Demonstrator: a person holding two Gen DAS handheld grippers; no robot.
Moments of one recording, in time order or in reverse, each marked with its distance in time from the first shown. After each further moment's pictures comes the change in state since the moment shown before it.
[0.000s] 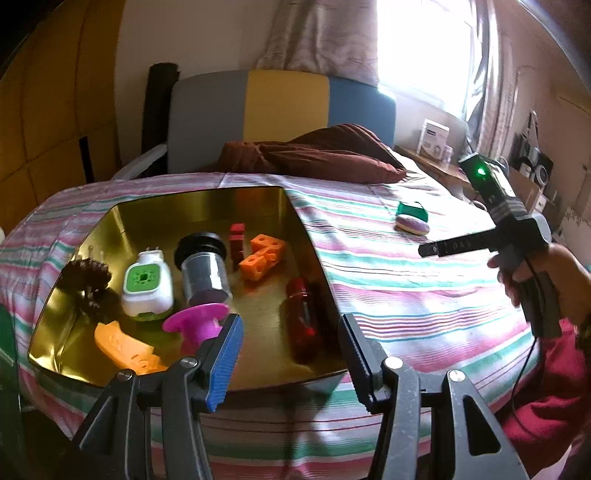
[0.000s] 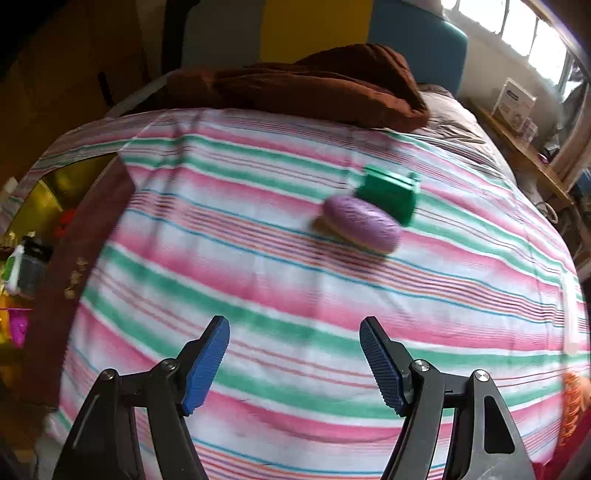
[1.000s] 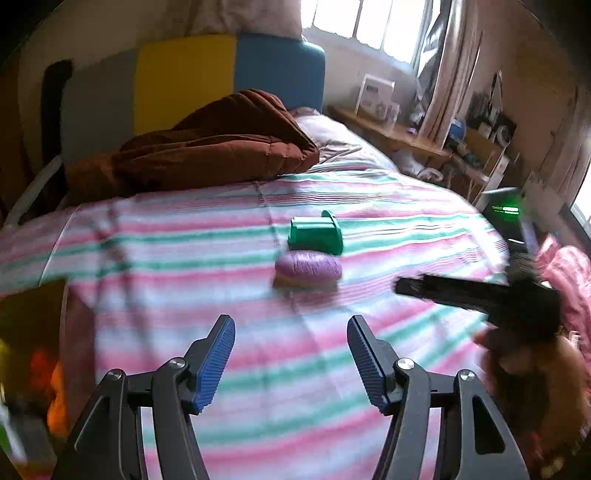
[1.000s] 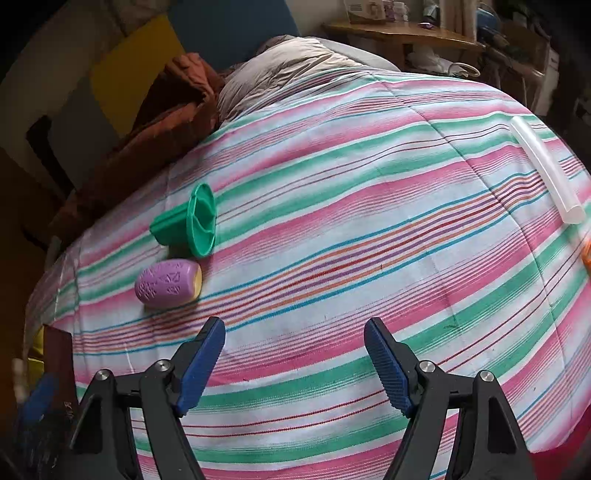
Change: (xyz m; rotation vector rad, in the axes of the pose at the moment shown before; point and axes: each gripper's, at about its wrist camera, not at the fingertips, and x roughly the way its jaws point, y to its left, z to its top) left arm 0.167 -0.171 0.133 0.134 0.176 -0.174; right arm 0.015 -0.169 -0.015 0.607 0.009 0.036
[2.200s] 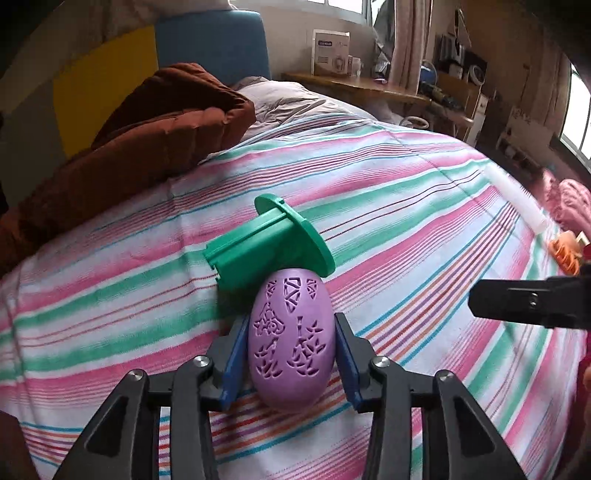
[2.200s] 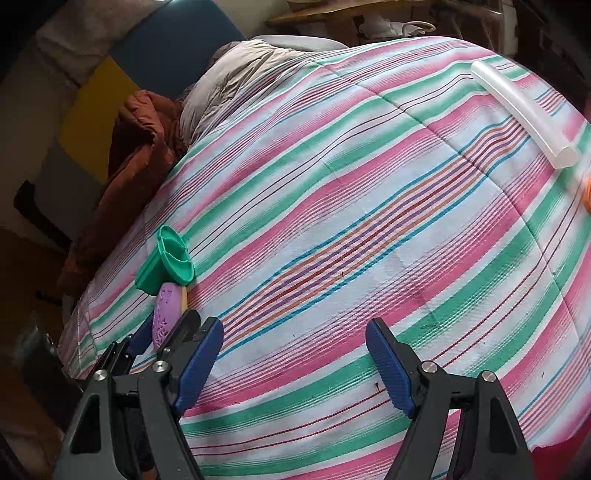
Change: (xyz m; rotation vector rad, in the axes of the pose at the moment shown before) left arm 0.124 -0.046 0.021 0.205 0.060 -0.050; right arm 0.001 -0.042 0.010 0.223 0.028 0.063
